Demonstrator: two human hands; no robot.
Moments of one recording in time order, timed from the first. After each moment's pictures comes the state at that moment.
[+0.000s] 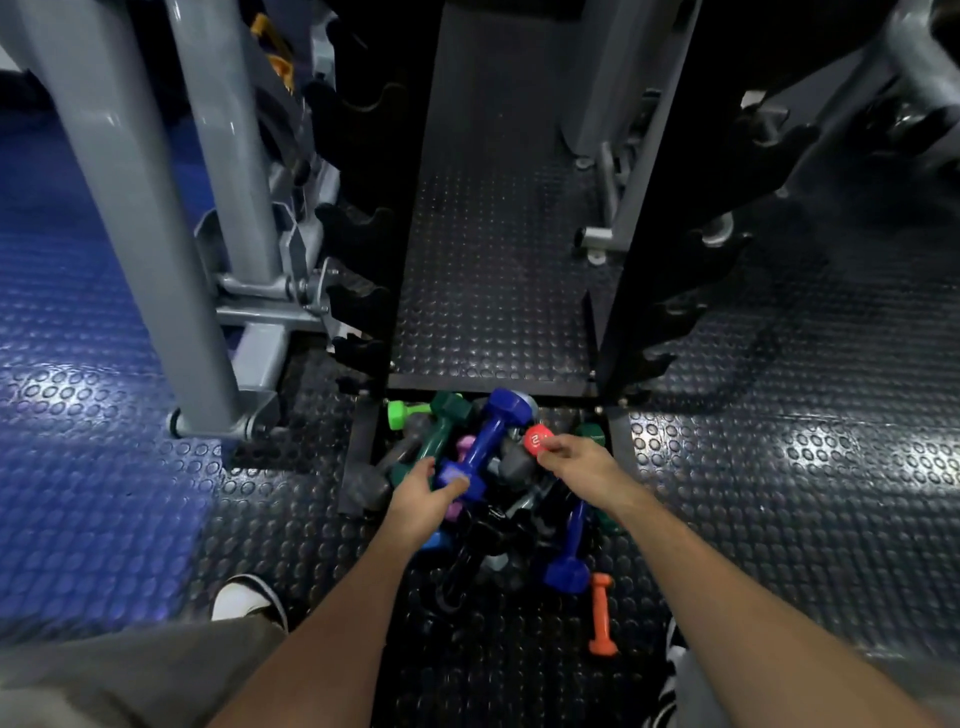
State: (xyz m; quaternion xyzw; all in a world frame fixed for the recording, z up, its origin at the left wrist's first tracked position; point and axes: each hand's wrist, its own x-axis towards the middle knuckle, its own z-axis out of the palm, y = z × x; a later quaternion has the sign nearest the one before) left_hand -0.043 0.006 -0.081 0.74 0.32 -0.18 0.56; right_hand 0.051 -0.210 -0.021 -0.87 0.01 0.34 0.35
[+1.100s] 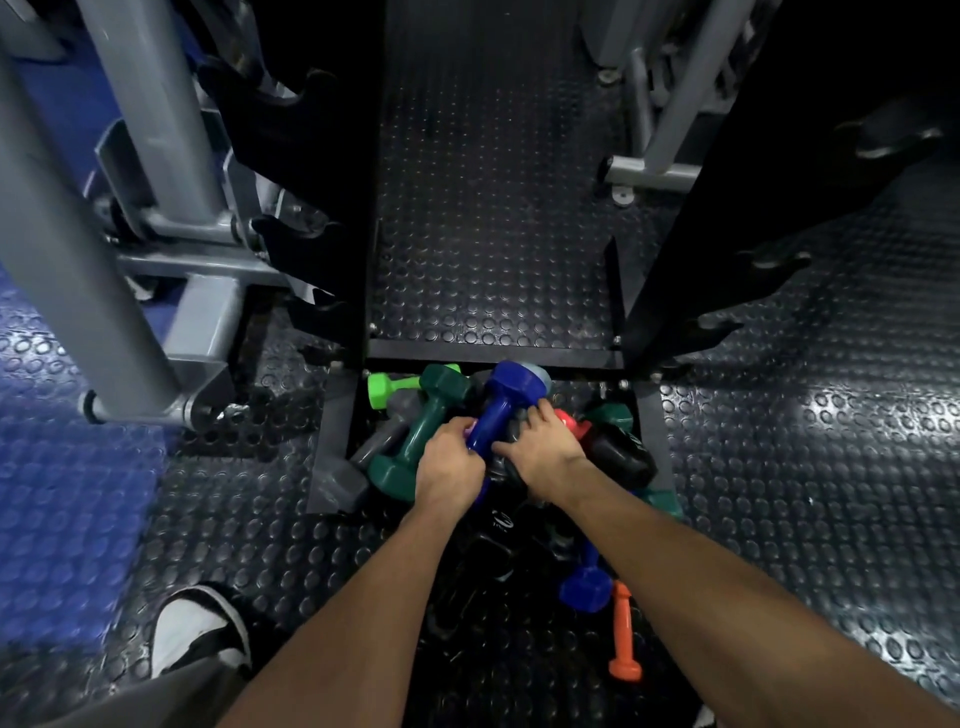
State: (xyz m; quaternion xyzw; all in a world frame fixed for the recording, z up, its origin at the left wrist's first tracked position) left_hand 0.039 -0.023 -0.182 0.83 0.29 -0.13 0.45; right_hand 0.105 -0.147 -0.151 -0.82 -0.41 0.24 -0.31
